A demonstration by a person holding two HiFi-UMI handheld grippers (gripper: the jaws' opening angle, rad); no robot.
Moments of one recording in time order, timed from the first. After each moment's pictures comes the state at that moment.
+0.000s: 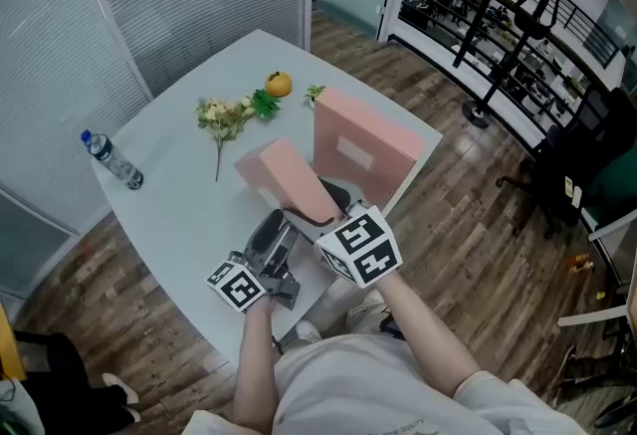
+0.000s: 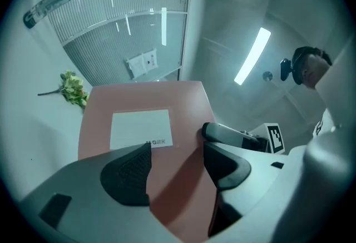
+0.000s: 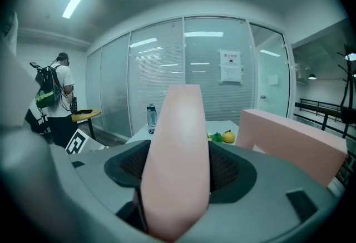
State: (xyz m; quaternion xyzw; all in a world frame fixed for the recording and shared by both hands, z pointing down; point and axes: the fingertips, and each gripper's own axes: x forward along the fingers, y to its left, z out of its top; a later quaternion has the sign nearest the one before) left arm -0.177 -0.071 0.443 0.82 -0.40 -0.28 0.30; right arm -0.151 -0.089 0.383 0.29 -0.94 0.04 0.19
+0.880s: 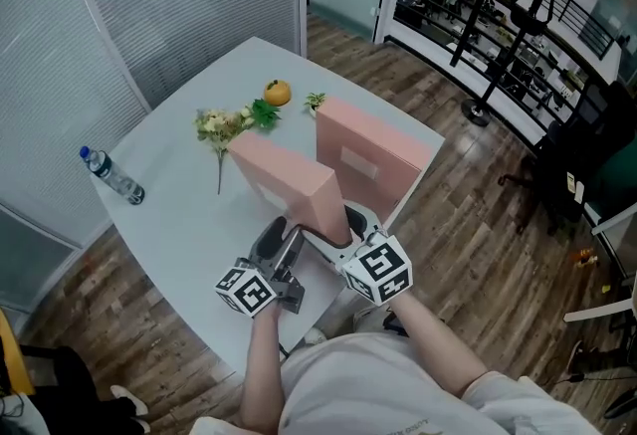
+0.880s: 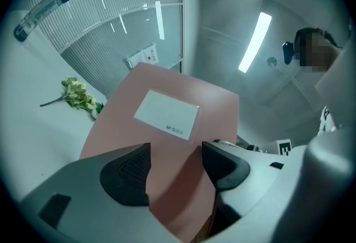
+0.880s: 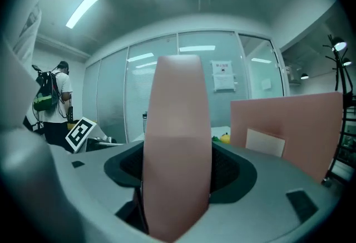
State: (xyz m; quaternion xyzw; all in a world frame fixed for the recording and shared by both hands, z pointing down) left arm -0.185 -0.094 0.463 0.83 -0.42 -0.22 0.28; right arm -0.133 -0.095 0.419 0.31 -0.94 0.03 0.11
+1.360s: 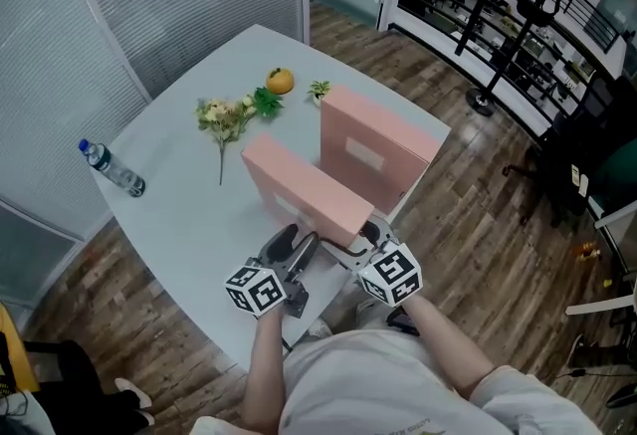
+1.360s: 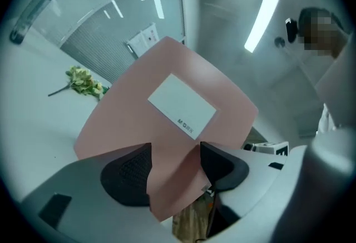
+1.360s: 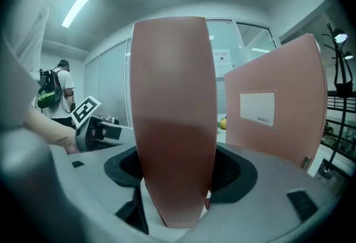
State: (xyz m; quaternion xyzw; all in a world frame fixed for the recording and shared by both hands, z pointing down) left arm -0.165 -0.083 0.514 0.84 -0.42 -0.11 0.32; right arm -0.107 -0.085 0.488 0.30 -0.94 0.07 0.14
